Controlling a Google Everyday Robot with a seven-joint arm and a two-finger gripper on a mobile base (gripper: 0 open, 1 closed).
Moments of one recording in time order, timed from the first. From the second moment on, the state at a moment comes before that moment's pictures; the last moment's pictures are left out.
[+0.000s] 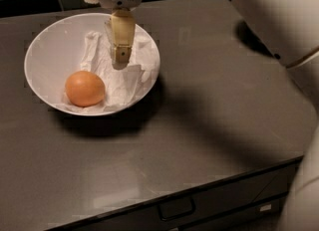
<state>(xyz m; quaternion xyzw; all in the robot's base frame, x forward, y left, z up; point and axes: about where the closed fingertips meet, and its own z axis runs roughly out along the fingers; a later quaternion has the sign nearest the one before) 0.553 0.107 0.998 -0.83 0.51 0.06 0.23</state>
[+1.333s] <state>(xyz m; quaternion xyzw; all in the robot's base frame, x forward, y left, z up) 0.548 0.145 0.964 -0.84 0.48 0.11 0.23</state>
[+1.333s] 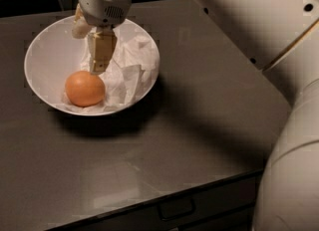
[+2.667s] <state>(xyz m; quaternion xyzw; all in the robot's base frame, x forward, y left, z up) 0.545 0.164 0.938 -0.85 0.47 0.14 0.22</state>
